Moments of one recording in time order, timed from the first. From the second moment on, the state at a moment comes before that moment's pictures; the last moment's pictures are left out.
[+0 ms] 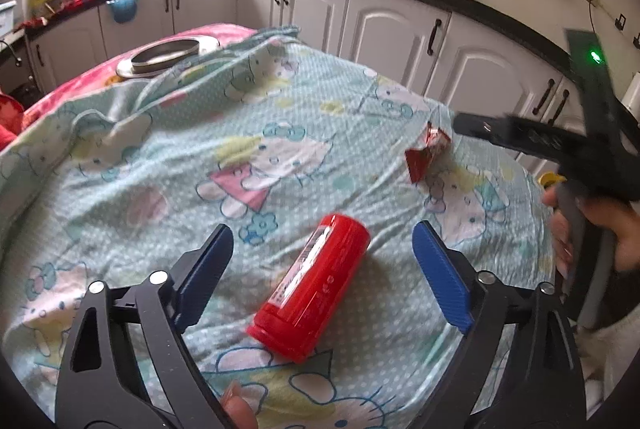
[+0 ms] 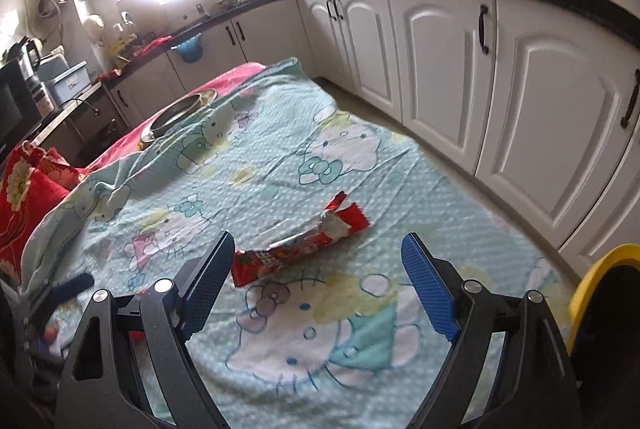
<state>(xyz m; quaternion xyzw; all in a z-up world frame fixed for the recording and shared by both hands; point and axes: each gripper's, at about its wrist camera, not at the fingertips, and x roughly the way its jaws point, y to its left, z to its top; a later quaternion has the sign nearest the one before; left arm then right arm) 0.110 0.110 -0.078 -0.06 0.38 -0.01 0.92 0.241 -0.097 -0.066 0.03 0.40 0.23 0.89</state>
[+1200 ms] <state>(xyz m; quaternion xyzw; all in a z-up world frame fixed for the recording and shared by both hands) 0.122 0.038 -0.057 -0.08 0.37 -0.09 0.92 0.173 -0.174 -0.058 0.03 0.36 0.24 0.90</state>
